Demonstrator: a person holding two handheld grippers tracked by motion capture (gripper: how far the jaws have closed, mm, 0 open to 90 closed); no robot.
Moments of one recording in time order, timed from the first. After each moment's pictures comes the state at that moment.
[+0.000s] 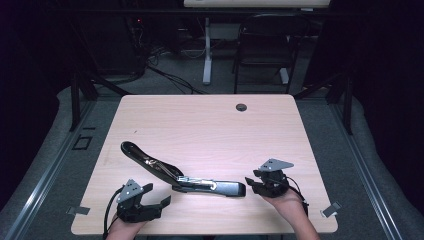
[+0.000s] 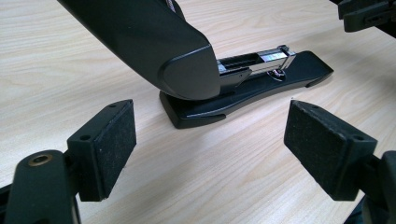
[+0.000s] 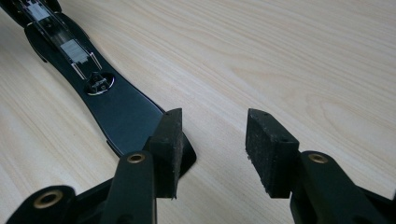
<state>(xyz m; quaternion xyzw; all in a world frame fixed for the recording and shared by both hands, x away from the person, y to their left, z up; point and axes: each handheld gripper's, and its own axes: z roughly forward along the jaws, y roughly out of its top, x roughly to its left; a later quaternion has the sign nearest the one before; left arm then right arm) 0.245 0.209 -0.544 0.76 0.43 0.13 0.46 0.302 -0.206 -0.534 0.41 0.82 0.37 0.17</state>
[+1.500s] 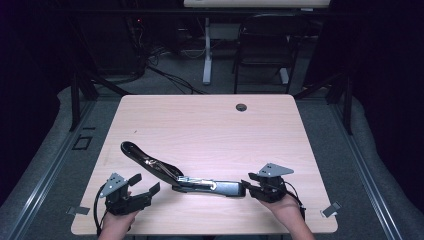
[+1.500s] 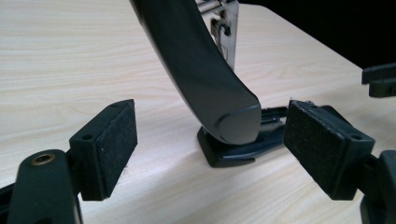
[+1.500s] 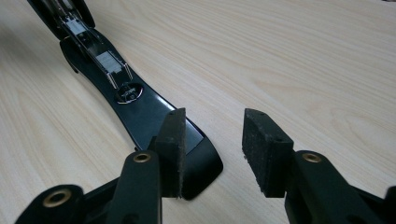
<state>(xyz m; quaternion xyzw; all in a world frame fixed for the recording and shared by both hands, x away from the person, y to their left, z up) 0.255 0.235 -0.531 0.69 0.48 0.17 0.51 0.290 -0.198 -0.536 0.38 0.81 0.41 0.17</state>
